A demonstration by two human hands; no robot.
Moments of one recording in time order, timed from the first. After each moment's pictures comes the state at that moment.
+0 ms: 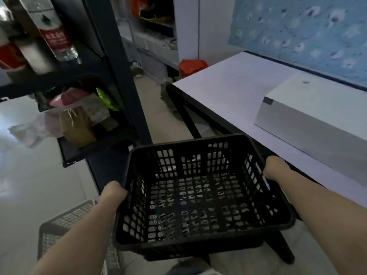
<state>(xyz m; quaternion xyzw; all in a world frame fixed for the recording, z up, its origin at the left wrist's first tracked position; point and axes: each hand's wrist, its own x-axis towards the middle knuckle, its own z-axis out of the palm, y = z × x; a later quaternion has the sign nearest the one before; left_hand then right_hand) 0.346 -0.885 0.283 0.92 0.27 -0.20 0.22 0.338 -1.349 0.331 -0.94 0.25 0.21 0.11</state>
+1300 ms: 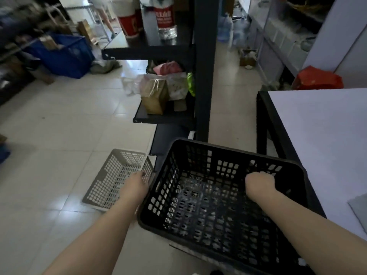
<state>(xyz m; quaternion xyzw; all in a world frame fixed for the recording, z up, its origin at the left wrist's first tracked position) 0.296 -0.975 0.304 0.86 0.46 -0.08 0.19 0.495 -1.243 0.312 -0.92 -0.26 0.21 -0.21</state>
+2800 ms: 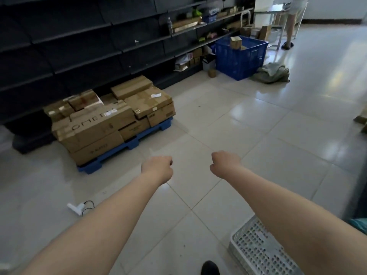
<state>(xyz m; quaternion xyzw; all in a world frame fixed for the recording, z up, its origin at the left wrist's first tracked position) -0.172 -0.345 0.398 0.76 0.64 -0.09 0.05 0.025 -0.354 0.363 -0.72 -0.68 0.10 -0.03</state>
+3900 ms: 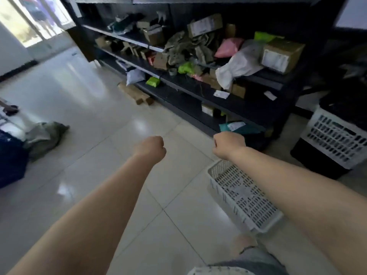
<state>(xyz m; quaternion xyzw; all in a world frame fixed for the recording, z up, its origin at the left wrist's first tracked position) 0.233 -0.015 0.403 0.99 -0.03 -0.12 -0.04 0.209 -0.229 0.358 -0.99 0.00 0.12 0.11</state>
